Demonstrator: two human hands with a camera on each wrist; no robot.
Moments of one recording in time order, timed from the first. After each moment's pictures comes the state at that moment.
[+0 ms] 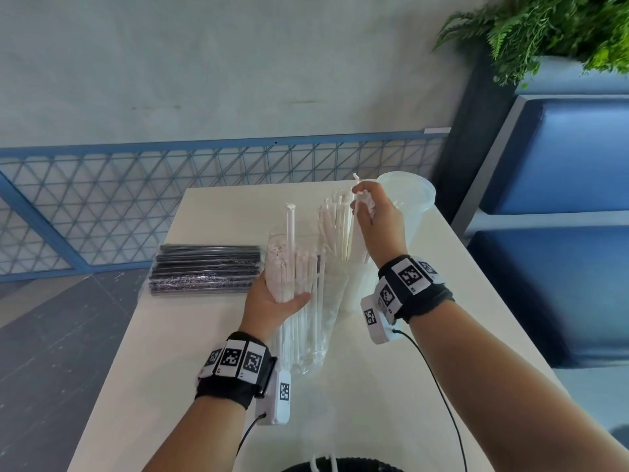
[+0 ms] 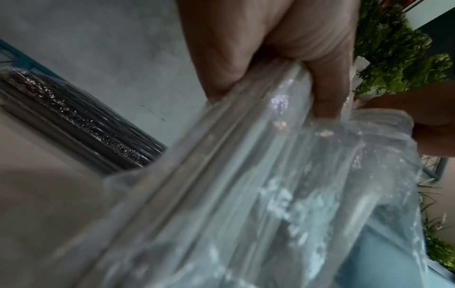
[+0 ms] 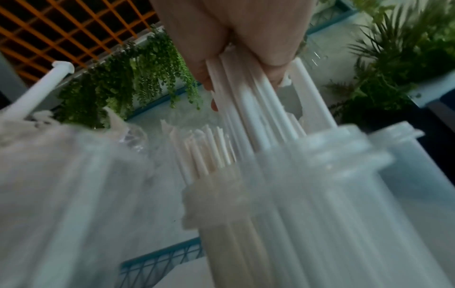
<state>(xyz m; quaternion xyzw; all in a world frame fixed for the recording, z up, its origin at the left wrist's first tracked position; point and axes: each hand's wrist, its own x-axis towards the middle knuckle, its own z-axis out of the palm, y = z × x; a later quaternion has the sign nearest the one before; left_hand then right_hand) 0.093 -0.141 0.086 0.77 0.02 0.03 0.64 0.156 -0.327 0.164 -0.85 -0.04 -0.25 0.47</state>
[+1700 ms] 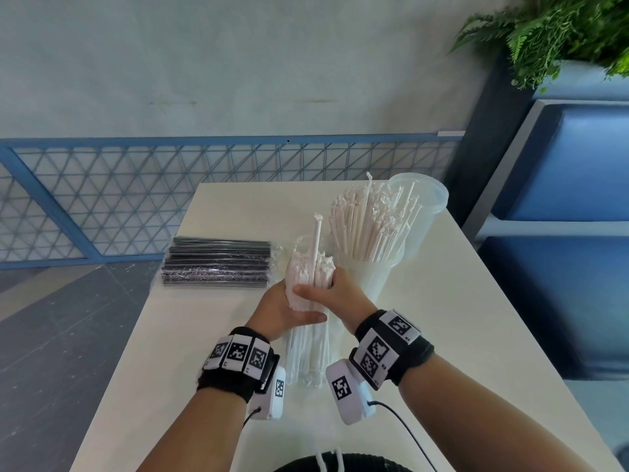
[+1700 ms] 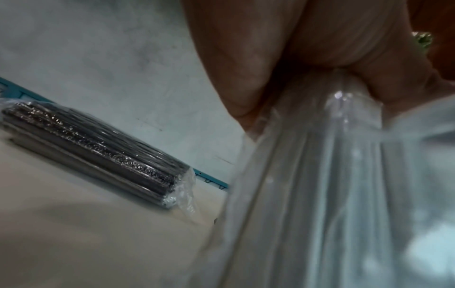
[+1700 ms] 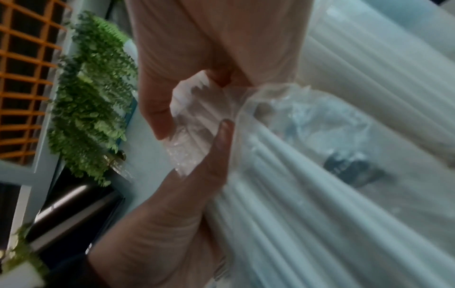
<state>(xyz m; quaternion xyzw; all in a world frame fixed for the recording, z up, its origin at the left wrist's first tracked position) 0.091 -0.130 0.076 0.79 -0.09 -0.10 0.60 0.099 -0.270 0.103 -0.73 -0.05 0.14 0.66</state>
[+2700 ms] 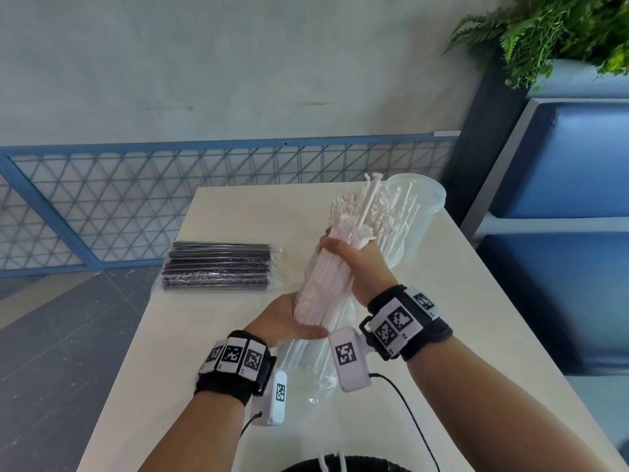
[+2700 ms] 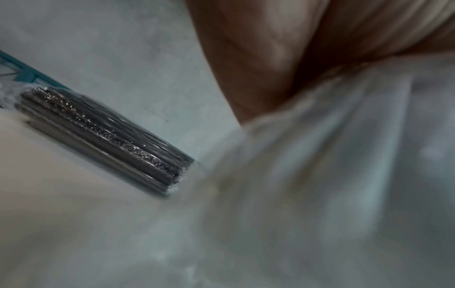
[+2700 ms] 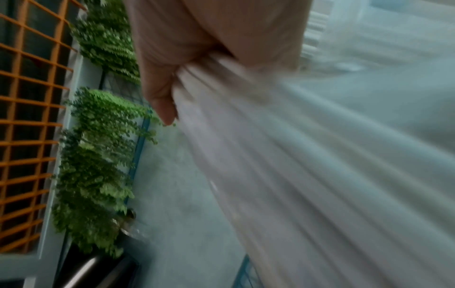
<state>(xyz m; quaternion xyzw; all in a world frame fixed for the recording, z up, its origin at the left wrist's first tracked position) 0.088 -0.128 0.078 0.77 -0.10 -0.23 0.58 0.108 -0.286 0.155 -0.59 0.00 0.05 0.81</state>
